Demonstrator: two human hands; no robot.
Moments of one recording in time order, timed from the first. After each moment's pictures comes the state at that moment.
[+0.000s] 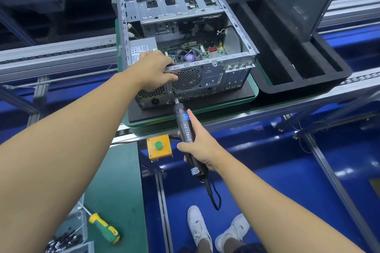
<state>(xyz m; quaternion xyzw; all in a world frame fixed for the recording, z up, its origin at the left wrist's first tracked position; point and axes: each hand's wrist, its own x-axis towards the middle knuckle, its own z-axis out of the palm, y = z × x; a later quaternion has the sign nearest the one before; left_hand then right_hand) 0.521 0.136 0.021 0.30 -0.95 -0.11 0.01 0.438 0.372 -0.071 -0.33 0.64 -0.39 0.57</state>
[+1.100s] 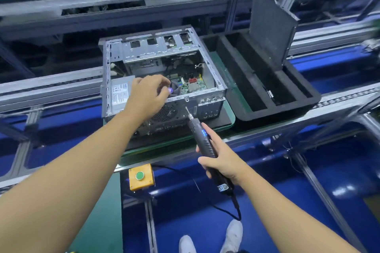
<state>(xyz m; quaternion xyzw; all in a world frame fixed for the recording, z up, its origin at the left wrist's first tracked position) 0.469 0.176 0.041 0.36 -0.88 -0.18 0.24 0.318 0.407 -0.047 -0.37 0.58 -0.46 0.55</state>
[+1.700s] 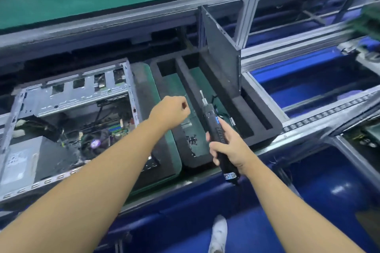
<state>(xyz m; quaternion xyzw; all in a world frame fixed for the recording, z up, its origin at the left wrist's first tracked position) 0.155 0.177 0.037 0.39 -0.89 -0.22 0.01 0.039 0.371 -0.033 -0.30 0.50 -0.60 0.54</state>
